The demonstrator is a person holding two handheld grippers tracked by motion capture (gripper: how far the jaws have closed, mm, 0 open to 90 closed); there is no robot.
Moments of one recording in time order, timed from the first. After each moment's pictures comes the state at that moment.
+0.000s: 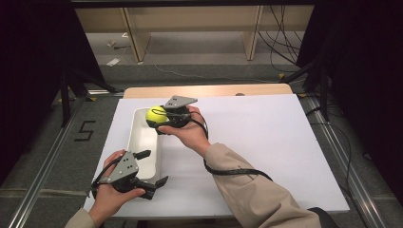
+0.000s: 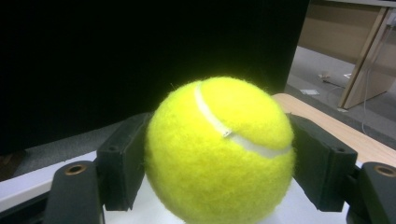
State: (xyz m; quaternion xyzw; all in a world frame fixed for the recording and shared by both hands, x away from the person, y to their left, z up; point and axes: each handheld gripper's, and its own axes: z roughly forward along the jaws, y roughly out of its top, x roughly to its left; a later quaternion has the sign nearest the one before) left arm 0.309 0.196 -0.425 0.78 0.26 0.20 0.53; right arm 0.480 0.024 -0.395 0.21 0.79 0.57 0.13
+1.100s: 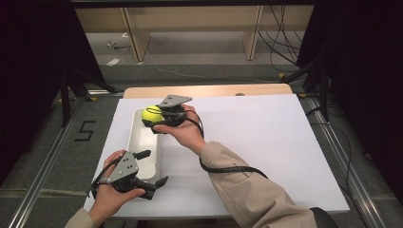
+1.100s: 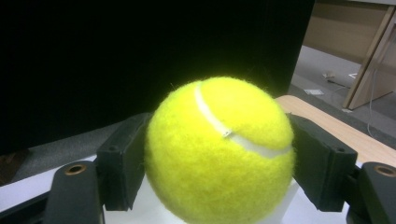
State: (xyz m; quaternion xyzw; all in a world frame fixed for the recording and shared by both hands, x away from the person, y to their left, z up) left arm 0.310 0.196 -0.424 0.78 0.26 0.20 0.53; right arm 0.484 0.037 -0.395 0.20 0.79 0.57 0.12
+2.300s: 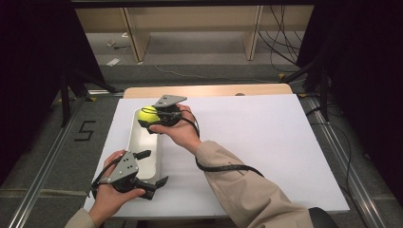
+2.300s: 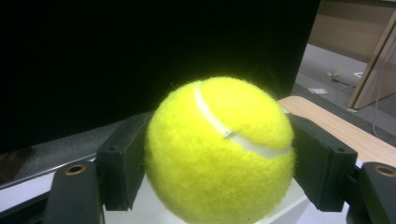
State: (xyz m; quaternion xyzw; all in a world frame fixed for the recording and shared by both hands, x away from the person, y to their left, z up) left arm 0.309 0.196 -0.424 0.78 0.26 0.20 0.53; right arm 0.486 0.050 -0.396 0.20 0.79 0.56 0.12
